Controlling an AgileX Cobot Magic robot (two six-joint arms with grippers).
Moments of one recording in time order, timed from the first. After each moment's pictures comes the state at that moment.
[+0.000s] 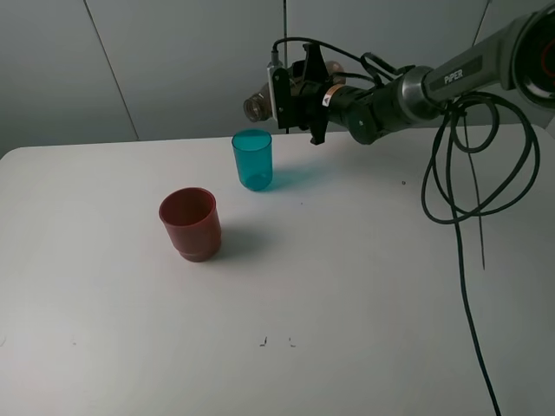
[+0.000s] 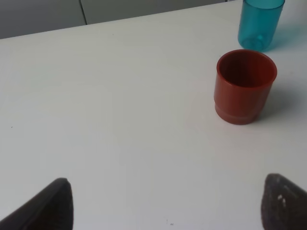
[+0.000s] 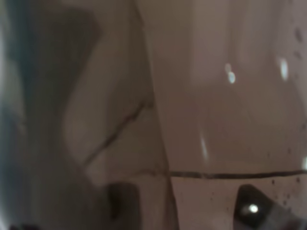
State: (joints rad) left arm -0.03 0.00 -0.52 -0.13 1.09 0.14; right arm 0.40 2.36 -1.53 -0.17 -0.49 -1.41
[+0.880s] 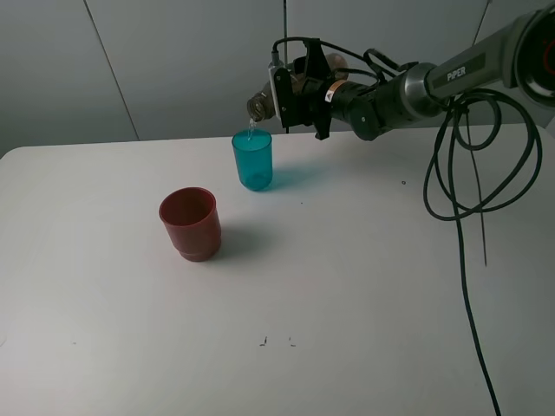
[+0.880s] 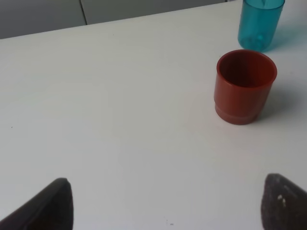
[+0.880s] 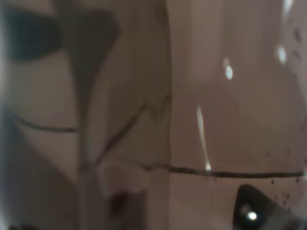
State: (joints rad) left arm -0.03 0.00 -0.52 -0.13 1.09 0.14; right arm 0.39 2.36 -1.54 -0.17 -0.49 -1.48
